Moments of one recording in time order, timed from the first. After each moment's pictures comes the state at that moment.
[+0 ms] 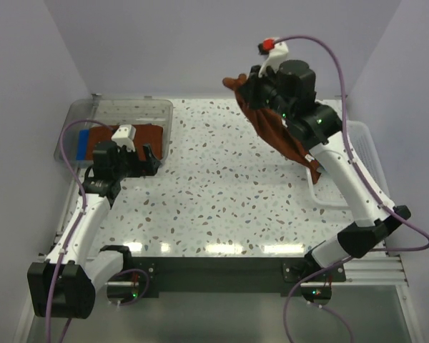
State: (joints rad) left arm -0.04 1.01 0.72 -0.24 0.25 -0.19; right arm 0.54 1.54 1.95 -0.59 0.06 0.20
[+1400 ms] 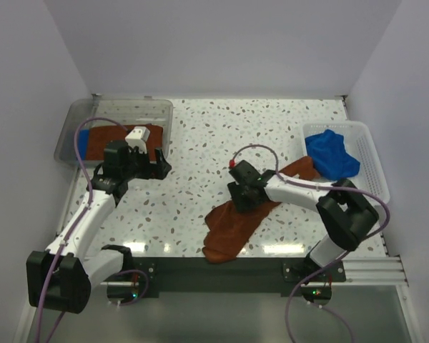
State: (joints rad) left arm -0.13 1.06 0.72 -0.23 0.28 -0.18; right arm 0.75 1.59 0.88 -0.48 0.09 0.42
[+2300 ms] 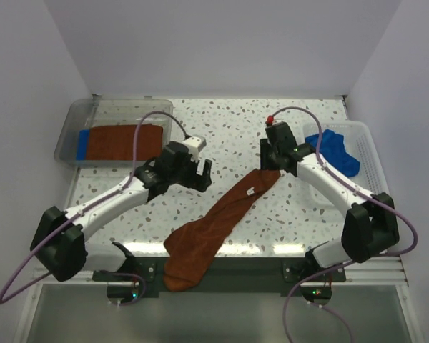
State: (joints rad) left arm -0.60 1.26 0.87 -0.29 0.05 -0.25; right arm 0.47 1.44 1.12 -0.57 0.22 0.32
